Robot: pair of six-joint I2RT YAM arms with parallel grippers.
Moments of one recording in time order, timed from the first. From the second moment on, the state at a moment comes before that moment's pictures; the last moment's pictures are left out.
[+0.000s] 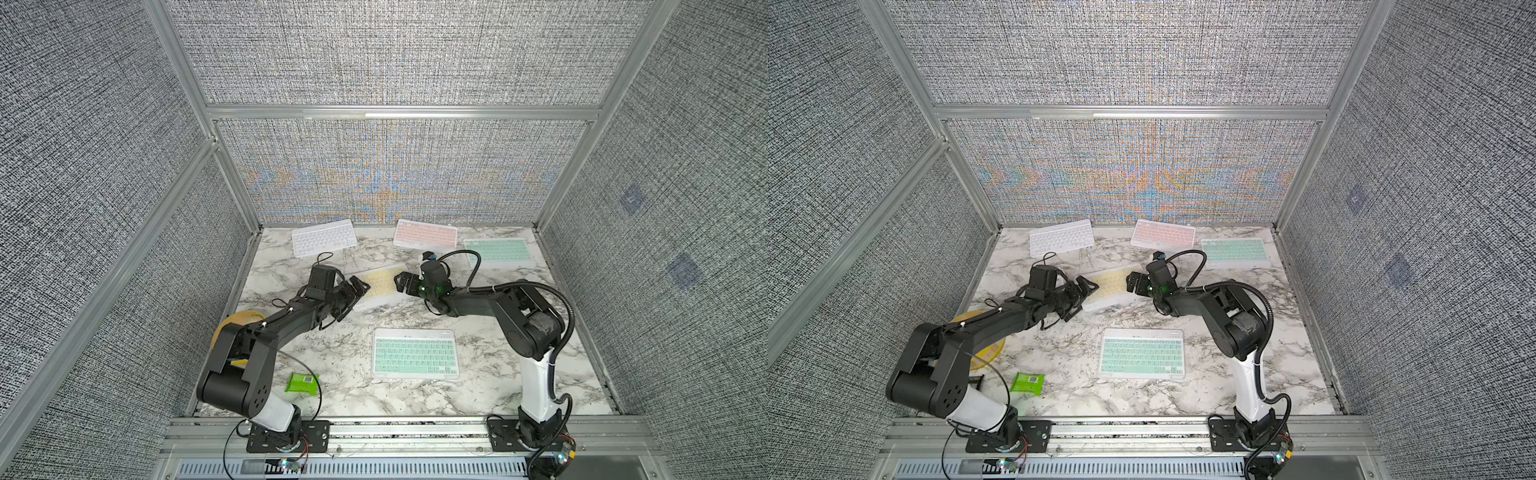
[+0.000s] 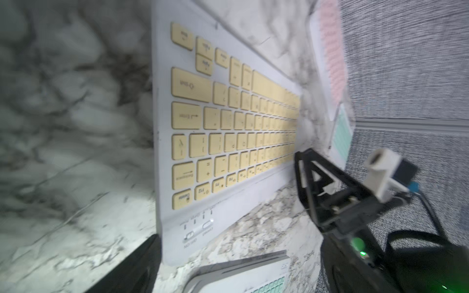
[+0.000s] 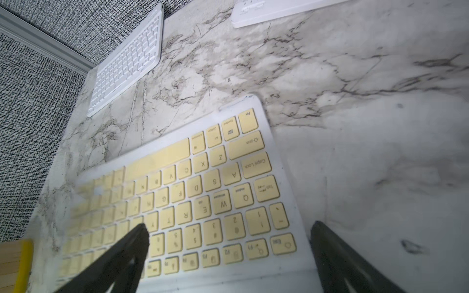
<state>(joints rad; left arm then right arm) -0.34 1.52 0.80 0.00 0.40 -1.01 0.56 2.07 1.12 0.30 -0.06 0.67</state>
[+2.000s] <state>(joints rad) -0.50 2.23 1.32 0.89 0.65 -1.21 0.24 2.31 0.98 1.18 -0.62 1.47</state>
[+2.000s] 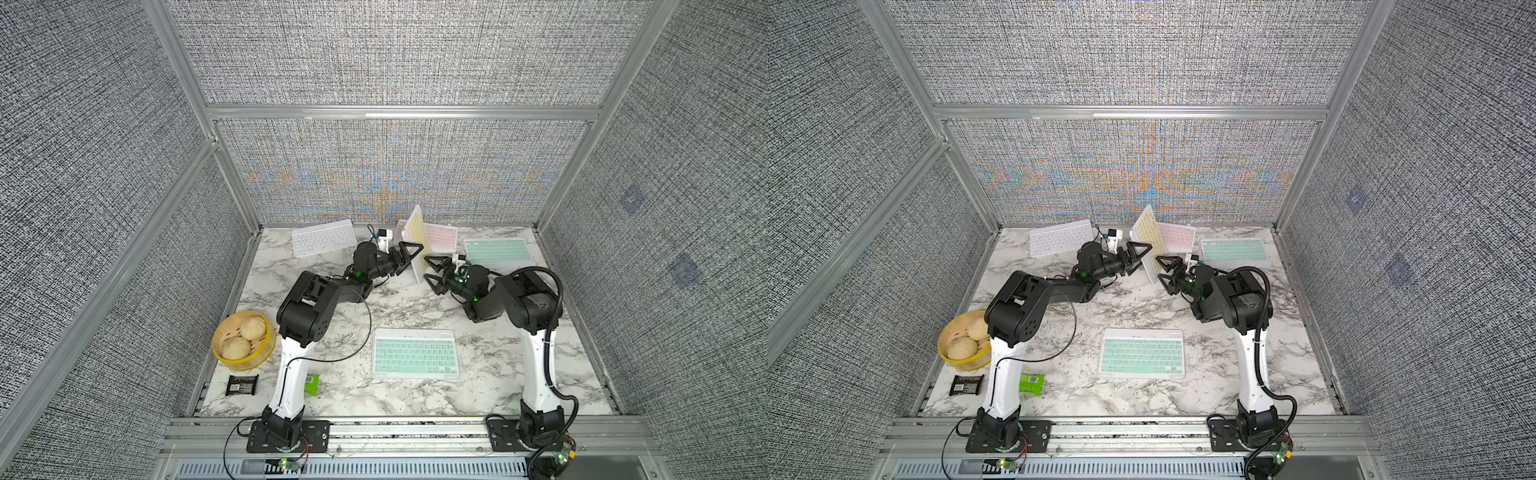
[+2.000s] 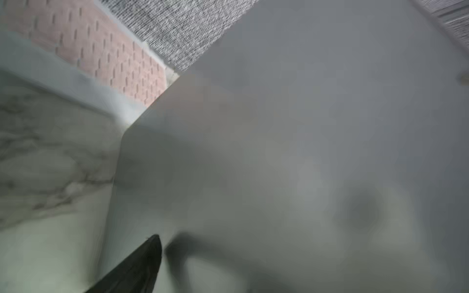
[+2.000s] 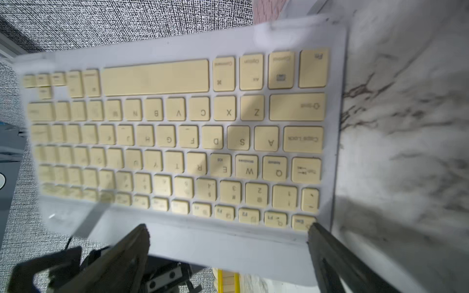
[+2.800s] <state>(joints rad) -0.50 2.23 1.41 0.61 0.46 -0.96 0.24 2.27 1.04 0.96 -0.65 1.39</state>
